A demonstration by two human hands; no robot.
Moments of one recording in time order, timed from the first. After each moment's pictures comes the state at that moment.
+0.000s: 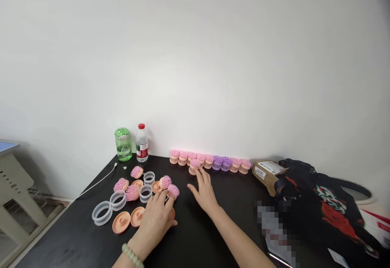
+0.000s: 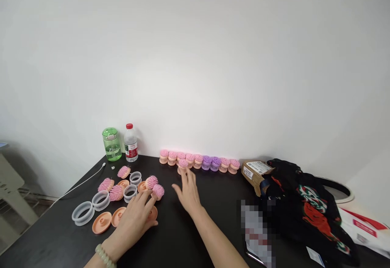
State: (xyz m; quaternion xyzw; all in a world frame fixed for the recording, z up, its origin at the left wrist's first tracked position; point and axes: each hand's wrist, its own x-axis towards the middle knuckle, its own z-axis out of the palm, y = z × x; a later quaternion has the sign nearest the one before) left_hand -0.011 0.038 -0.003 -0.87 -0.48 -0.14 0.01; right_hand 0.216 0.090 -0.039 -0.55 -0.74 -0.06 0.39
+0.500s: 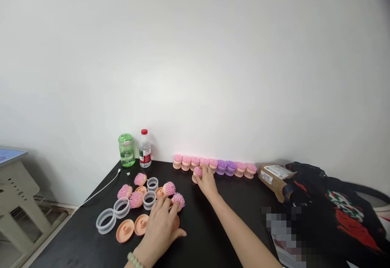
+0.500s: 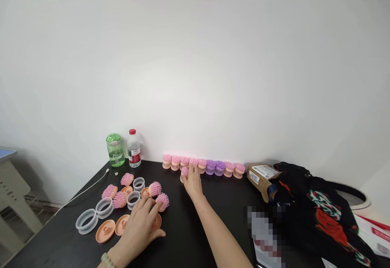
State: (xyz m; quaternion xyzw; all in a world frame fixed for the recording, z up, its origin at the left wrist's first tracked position) left_hand -0.008 0.036 -0.005 -0.85 -0.48 -0.20 0.03; right_hand 0.221 0.149 -0.023 -0.62 -0.64 0.03 0.46
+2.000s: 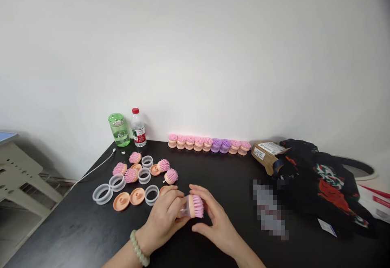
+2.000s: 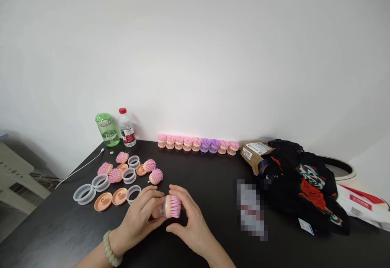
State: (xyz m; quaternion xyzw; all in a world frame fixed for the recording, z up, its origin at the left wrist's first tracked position) left_hand 0.007 -0.001 0.005 -0.88 -0.22 -0.42 -0.01; right_hand 0.205 -0.047 -0.001 -0.46 -0.64 0.41 0.47
